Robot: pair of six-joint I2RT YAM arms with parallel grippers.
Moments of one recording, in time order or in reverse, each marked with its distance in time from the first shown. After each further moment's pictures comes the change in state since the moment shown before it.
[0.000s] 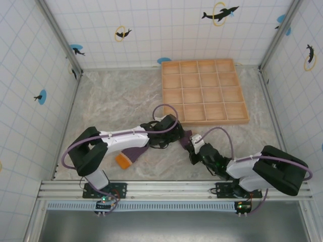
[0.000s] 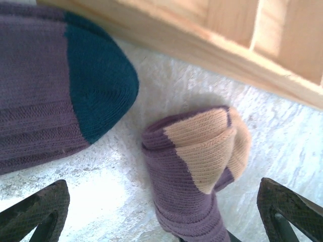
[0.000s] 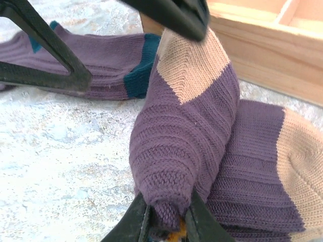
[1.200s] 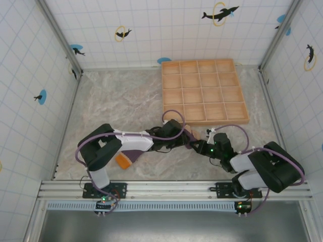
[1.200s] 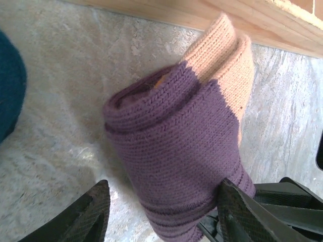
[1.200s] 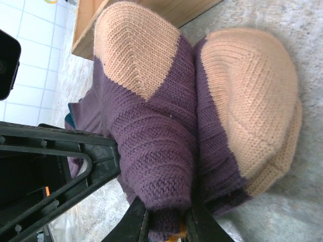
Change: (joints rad) left arm -0.013 0.139 -0.091 0.360 0.151 0.163; right arm -0.413 0.080 -0.004 0.029 -0.570 0.640
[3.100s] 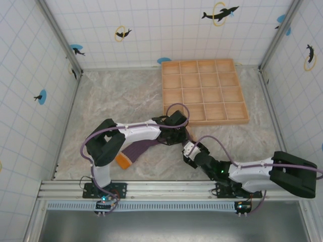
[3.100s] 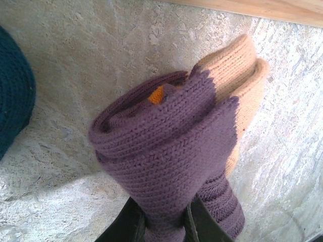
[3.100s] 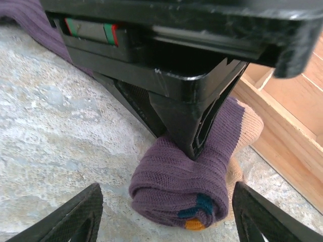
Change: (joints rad) left arm 0.033 0.085 0.283 -0.452 0.081 0.031; right arm 0.673 -0.201 0.057 -0.246 0.954 -1.027
